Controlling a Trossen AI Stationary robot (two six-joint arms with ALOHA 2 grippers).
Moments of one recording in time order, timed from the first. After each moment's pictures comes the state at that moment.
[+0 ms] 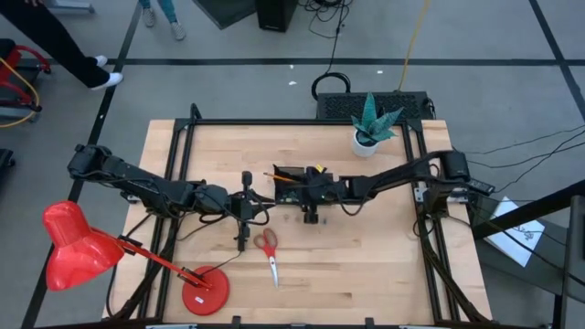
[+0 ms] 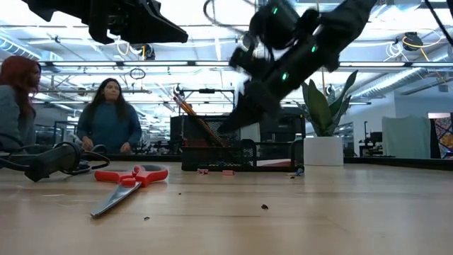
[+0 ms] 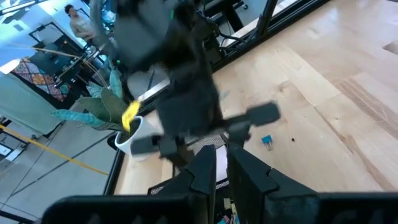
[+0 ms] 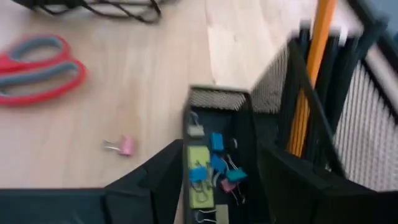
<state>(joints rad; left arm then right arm) -0.24 1.20 0.61 0.31 -0.32 0.49 0.01 1.79 0.93 0.21 0.17 -0.13</state>
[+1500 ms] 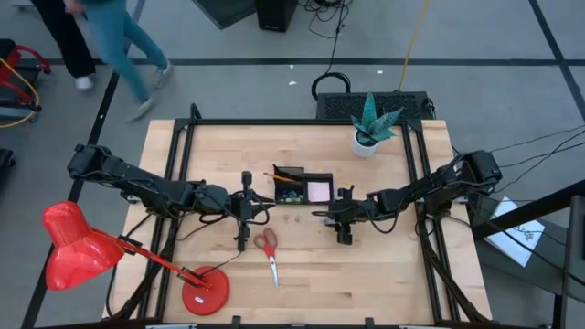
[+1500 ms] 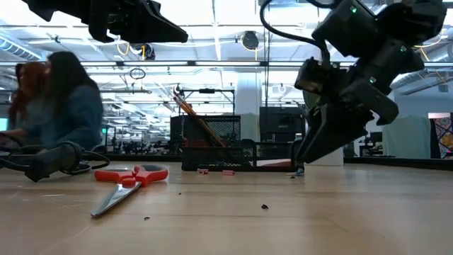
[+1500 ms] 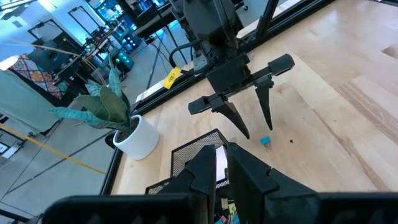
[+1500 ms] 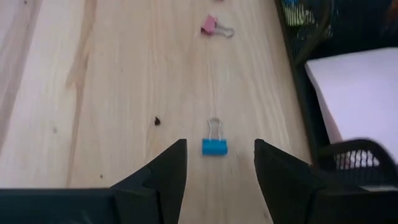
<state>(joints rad) -0.24 1.20 0.61 0.31 -0.32 0.48 0.18 1.55 0.57 0.12 0.13 0.20</state>
